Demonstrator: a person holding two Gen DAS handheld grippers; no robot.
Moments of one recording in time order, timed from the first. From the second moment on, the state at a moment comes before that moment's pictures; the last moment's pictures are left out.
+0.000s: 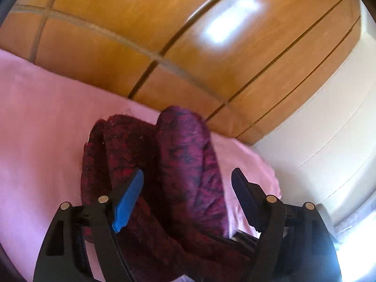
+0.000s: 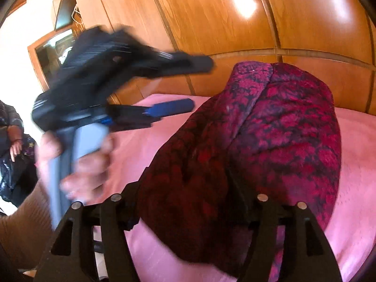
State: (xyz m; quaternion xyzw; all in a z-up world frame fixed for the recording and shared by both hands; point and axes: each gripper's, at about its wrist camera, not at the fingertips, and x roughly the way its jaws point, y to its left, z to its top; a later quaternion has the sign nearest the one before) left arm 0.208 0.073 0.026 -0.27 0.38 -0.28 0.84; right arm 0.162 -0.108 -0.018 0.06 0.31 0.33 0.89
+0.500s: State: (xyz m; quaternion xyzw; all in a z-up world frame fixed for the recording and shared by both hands) left arm 0.220 0.036 0.022 -0.19 0.43 -0.27 0.84; right arm 0.148 -0.196 -0.014 0.11 0.32 0.27 0.90
